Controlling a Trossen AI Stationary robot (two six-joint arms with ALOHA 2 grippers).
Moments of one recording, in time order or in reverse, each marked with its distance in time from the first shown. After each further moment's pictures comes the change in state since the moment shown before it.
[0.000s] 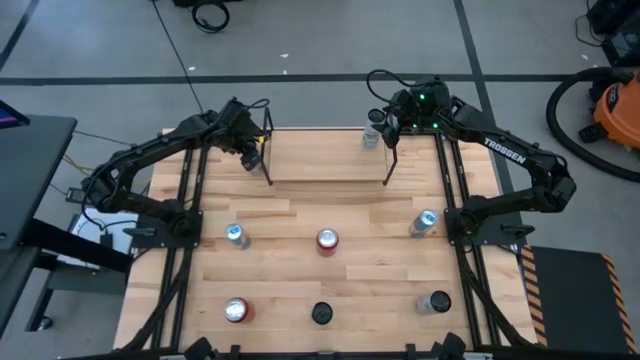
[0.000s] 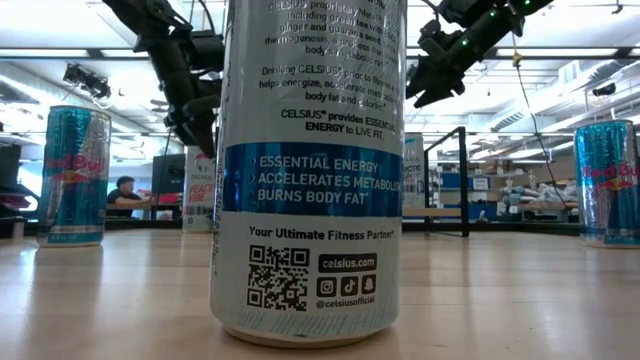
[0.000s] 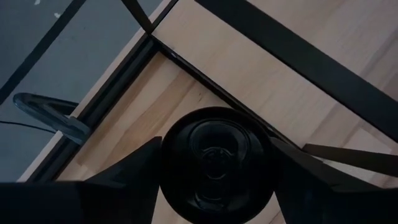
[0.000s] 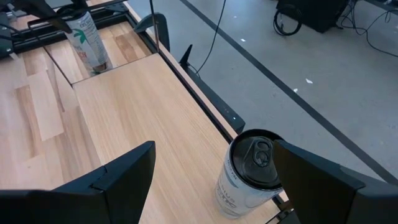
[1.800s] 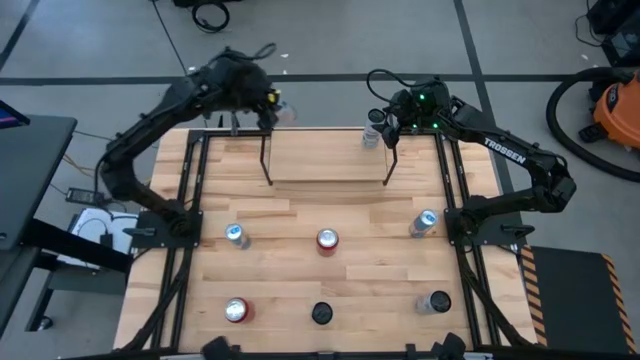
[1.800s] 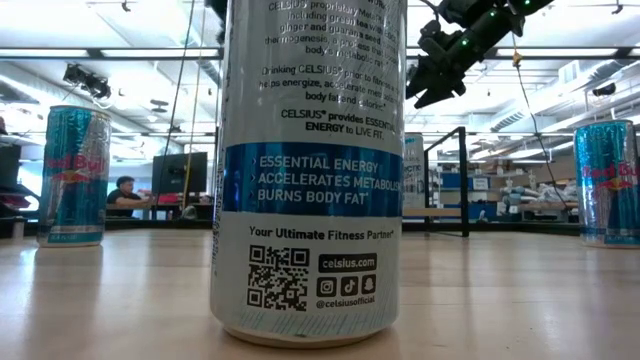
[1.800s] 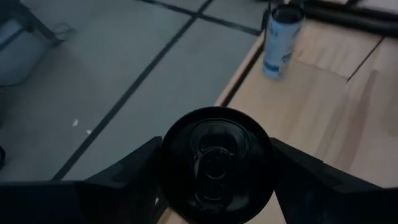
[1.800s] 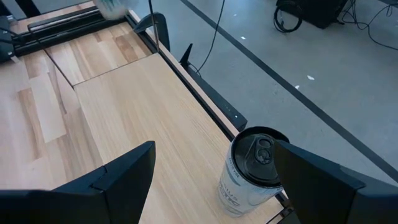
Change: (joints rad) left arm -0.155 0.181 0.745 -0.178 -0.038 0.020; right arm 0.000 0.000 0.000 -0.005 0.000 0.023
